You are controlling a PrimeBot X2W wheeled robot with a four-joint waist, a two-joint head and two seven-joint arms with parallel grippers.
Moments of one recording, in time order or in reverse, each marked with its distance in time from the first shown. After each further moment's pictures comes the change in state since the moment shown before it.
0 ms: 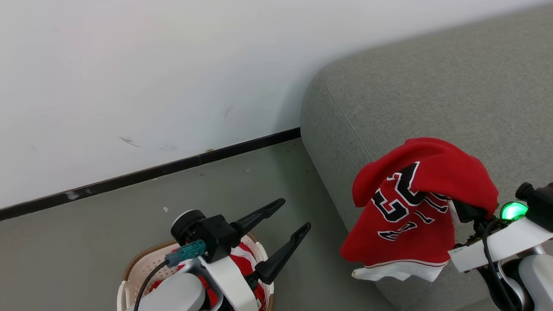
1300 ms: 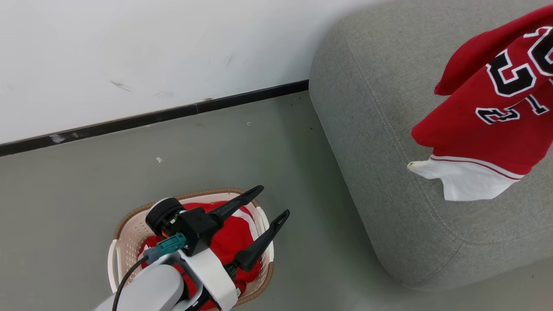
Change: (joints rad) left arm -0.012 0.082 0.027 -0.048 0.042 0.022 0.008; right arm -0.310 -0.208 -0.213 0.089 0.050 0.000 0.000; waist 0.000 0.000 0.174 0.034
